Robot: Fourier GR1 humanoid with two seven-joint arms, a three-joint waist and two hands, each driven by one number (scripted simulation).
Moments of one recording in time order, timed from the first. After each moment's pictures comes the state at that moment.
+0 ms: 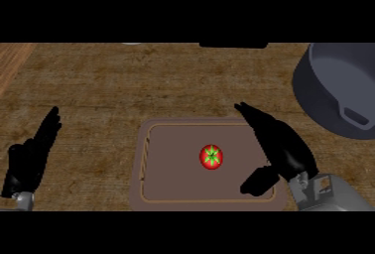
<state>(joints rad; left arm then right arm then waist) 0.02 0.48 -0.10 -1.53 0.10 0.22 0.11 -0.37 -0.45 0.55 -1.80 0.39 0.15 0.80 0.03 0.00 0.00</state>
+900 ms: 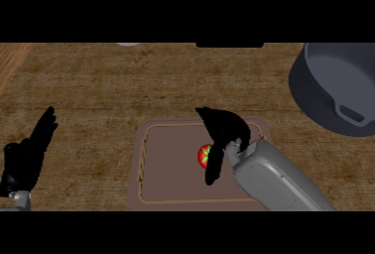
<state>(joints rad) 0.02 0.45 -0.04 -1.49 0.07 0.18 0.09 -0.64 -0.16 0.59 -1.41 0.31 0.40 0.97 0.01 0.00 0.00</state>
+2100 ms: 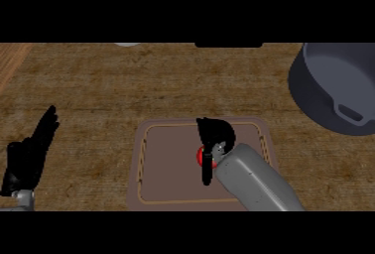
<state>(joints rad) 0.01 0.37 0.03 -1.53 -0.02 0.13 0.13 -0.61 -0.01 0.54 -1.14 0.54 0.45 0.90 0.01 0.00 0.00</state>
